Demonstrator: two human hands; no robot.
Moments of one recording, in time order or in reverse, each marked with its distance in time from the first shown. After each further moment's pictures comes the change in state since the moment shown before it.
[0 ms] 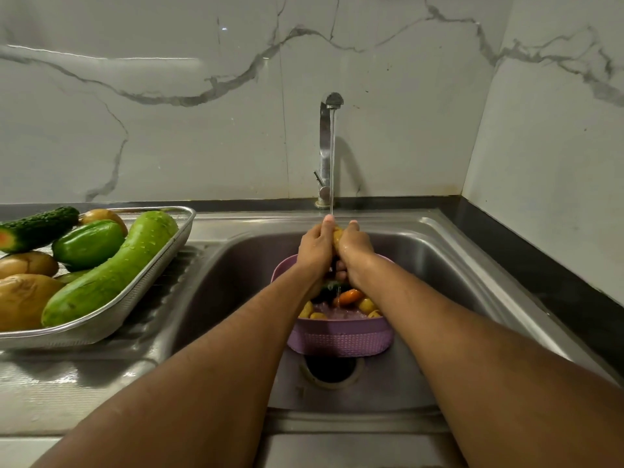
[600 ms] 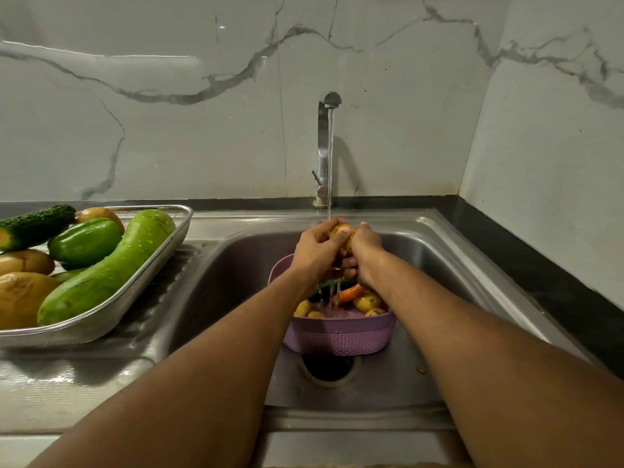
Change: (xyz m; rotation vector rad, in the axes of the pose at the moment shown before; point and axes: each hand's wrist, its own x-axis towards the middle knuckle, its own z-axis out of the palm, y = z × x) left_hand -0.002 -0.004 -0.006 0.063 -0.112 0.121; right_hand 0.009 -0.002 -0.021 0.134 -0.067 0.053
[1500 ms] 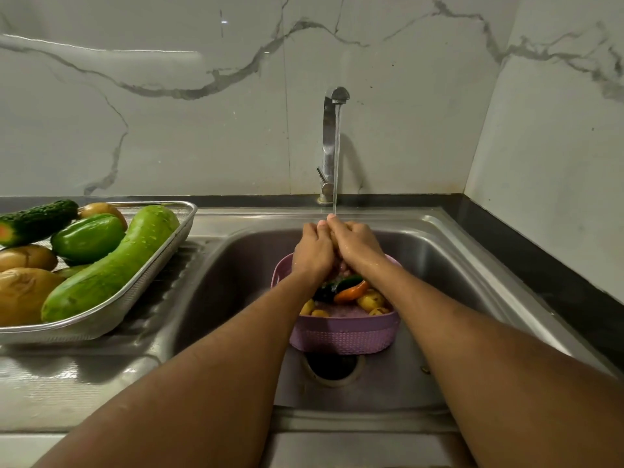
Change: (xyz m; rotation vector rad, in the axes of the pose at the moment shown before) left_hand 0.012 -0.016 -0.005 0.222 0.179 -0.024; right_hand 0.008 0.010 0.008 -0.582 0.040 -0.493
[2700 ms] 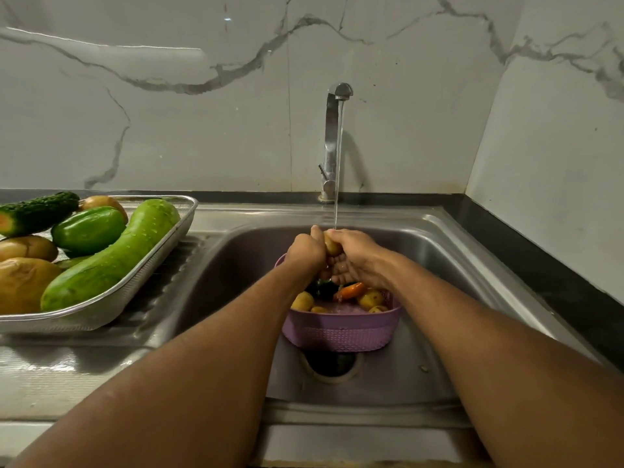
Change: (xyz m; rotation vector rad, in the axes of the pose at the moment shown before) left_hand 0.004 0.002 -0.011 0.164 -0.013 -0.195; right_hand -0.014 -0.003 -0.007 0.266 -0.346 0.240
